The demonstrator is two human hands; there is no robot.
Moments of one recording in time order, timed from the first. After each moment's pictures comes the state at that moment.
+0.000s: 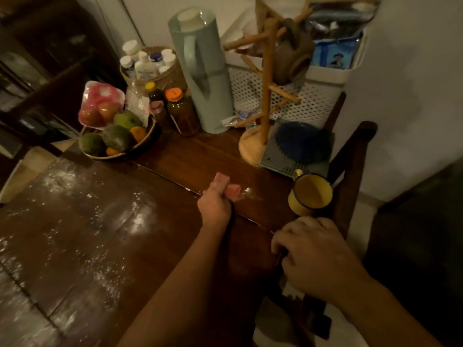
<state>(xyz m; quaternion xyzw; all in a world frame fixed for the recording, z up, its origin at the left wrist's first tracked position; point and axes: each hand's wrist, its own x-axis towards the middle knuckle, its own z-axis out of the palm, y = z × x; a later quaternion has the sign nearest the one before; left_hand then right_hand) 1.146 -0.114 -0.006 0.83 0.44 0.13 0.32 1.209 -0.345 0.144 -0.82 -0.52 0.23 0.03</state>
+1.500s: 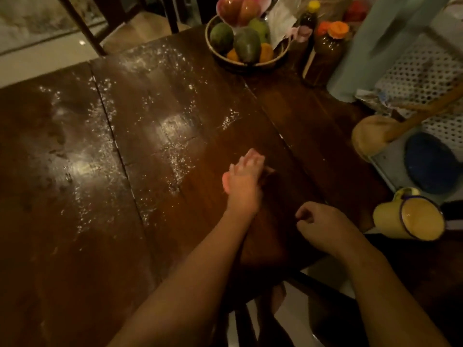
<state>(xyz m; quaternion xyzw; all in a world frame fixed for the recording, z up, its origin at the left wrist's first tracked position) 1.017 -0.142 0.009 0.77 0.57 0.11 0.26 1.162 -0.245 0.094 -0.78 -0.46 0.42 -0.04</state>
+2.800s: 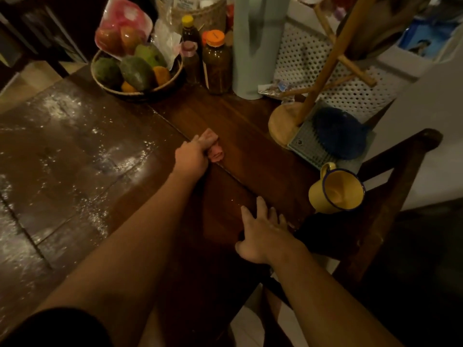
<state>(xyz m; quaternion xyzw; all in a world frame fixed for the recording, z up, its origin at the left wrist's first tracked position) 1.097 -0.017 0.004 0.85 0.46 0.02 0.25 1.168 -0.245 0.067 -0.76 -0.47 0.42 -0.13</state>
